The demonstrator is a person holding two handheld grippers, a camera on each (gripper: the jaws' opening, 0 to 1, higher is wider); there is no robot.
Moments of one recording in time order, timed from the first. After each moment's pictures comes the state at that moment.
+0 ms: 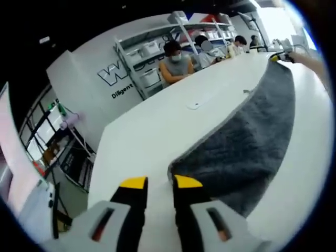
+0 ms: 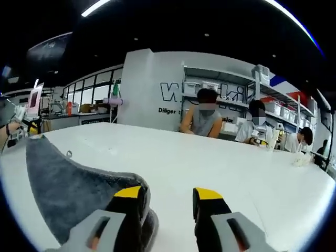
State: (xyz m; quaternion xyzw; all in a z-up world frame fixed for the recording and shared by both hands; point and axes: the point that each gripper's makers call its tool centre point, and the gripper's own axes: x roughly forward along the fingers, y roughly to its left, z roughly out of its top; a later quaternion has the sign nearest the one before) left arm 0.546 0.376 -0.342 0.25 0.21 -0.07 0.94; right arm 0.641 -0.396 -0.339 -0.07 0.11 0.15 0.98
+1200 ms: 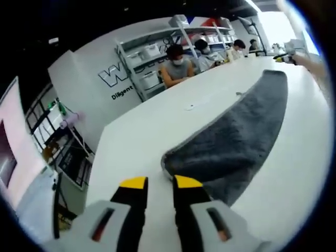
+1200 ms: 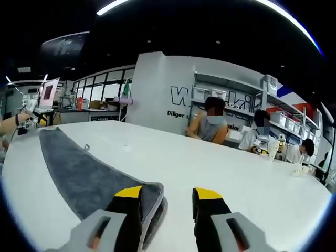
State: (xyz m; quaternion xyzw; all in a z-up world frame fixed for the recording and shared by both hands) left arm 0.506 0.376 -0.340 0.24 0.20 -0.08 0.95; right arm 0.573 -0.400 -0.324 -0.11 0.09 0.18 0.97
